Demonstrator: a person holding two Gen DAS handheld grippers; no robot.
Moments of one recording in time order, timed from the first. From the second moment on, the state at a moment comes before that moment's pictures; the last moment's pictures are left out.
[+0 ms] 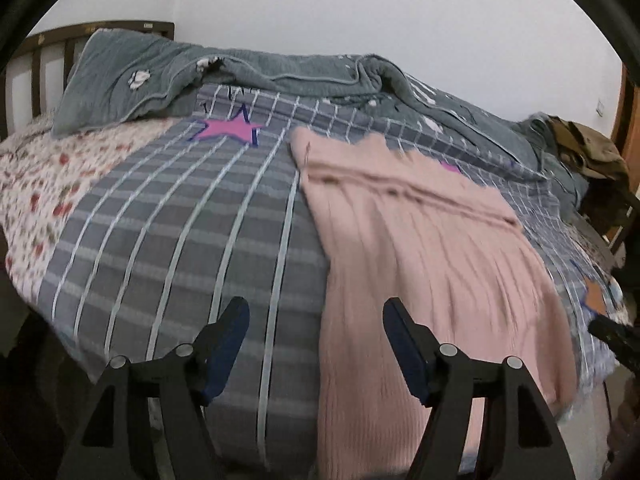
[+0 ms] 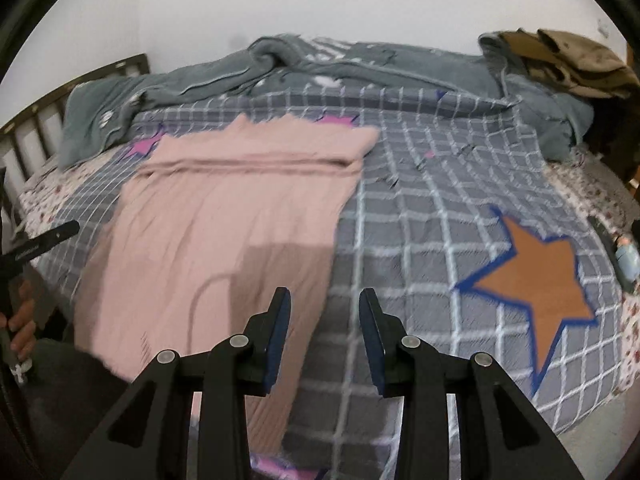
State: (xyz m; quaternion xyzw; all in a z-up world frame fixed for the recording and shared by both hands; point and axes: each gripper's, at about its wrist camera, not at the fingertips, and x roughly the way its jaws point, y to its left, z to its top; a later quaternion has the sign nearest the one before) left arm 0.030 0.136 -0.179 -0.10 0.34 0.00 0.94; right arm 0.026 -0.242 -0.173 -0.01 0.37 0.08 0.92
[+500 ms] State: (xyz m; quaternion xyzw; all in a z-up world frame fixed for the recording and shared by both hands) left arm -0.001 0.127 -0.199 -0.11 0.36 0.01 0.92; right arm 0.004 -0.224 -0.198 0.00 0.39 0.11 0.91
